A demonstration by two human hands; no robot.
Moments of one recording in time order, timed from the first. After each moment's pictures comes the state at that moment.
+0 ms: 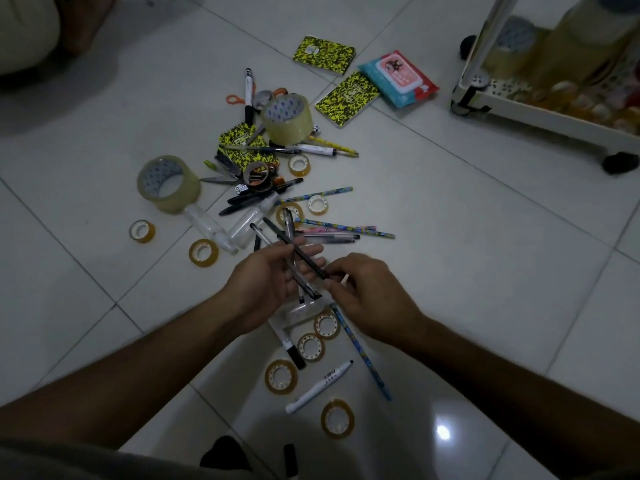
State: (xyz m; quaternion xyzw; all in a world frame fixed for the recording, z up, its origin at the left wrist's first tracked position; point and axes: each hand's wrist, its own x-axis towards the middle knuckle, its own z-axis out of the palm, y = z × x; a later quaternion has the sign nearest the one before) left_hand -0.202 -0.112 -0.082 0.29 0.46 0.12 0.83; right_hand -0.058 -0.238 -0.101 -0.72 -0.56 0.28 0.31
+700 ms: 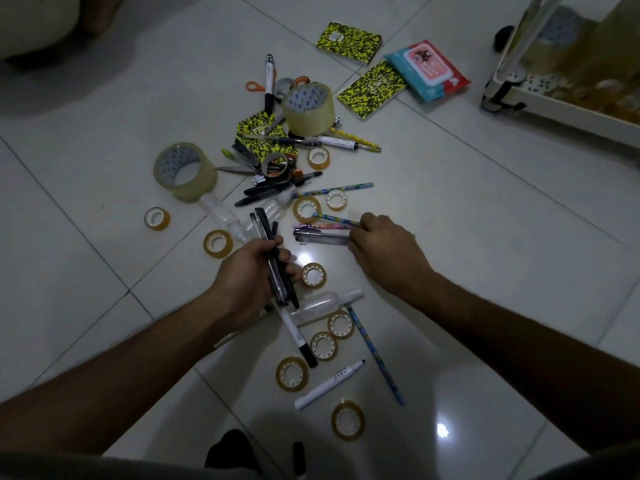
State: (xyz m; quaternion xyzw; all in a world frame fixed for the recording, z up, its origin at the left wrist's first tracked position) left_hand -0.232 -0.095 -0.090 0.23 0.49 0.18 0.82; right_hand -0.019 -0.181 -0.152 -0.73 -0.68 0.05 0.08
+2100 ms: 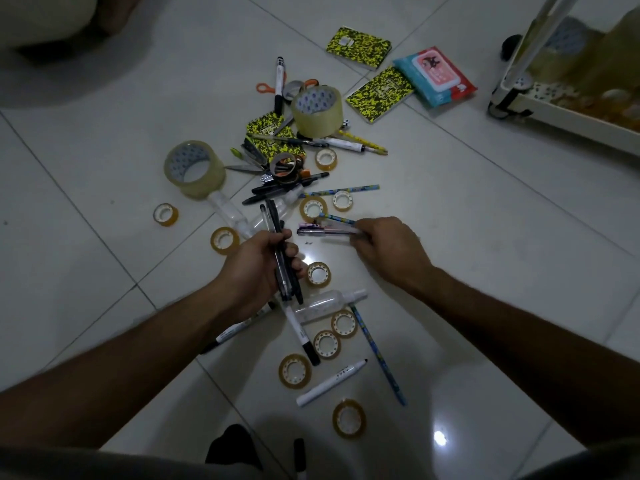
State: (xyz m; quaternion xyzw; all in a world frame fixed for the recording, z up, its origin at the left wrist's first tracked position) left_hand -0.232 -0.093 -0.078 0.26 0.47 0.17 0.82; right_hand -0.019 -0.173 -0.140 -0.75 -0.59 0.20 0.20
